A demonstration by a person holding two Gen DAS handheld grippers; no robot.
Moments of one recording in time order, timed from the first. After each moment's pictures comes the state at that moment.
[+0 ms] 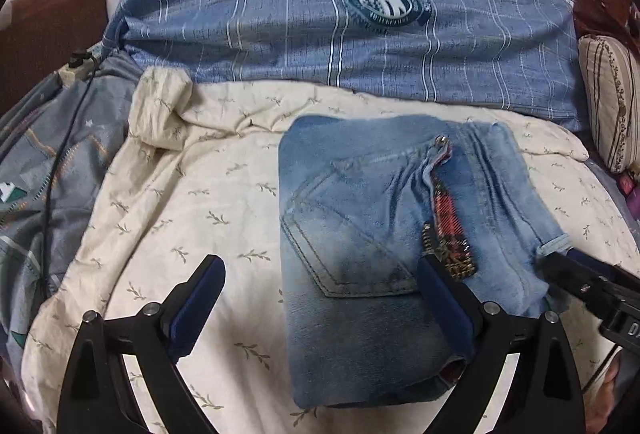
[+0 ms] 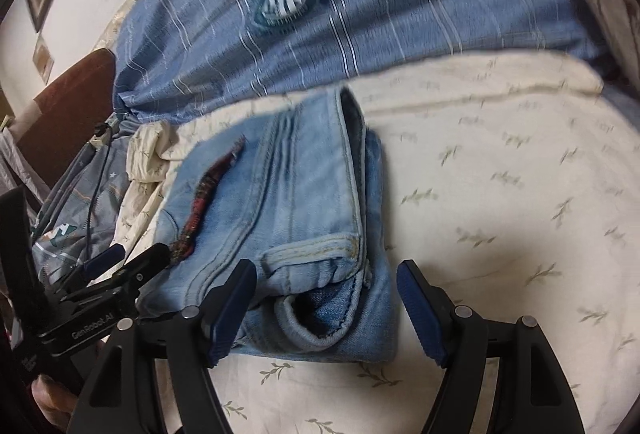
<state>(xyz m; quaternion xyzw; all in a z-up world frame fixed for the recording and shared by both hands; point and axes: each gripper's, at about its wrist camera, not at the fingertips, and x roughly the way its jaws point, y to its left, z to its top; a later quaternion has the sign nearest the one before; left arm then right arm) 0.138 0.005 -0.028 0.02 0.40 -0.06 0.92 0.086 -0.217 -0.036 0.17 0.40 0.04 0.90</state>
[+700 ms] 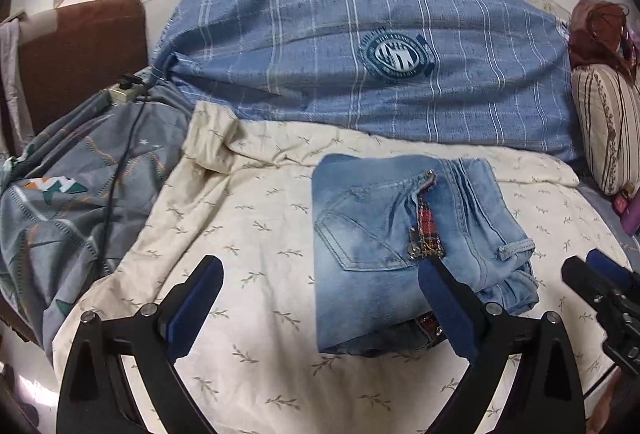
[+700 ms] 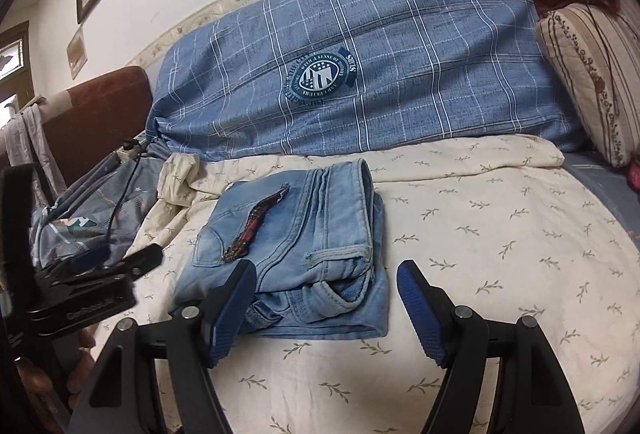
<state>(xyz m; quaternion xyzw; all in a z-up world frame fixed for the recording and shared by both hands) 0.074 0.021 0.009 0.00 0.33 -0.02 0.94 0.015 -0.196 0.008 0.11 0.30 0.03 0.95</state>
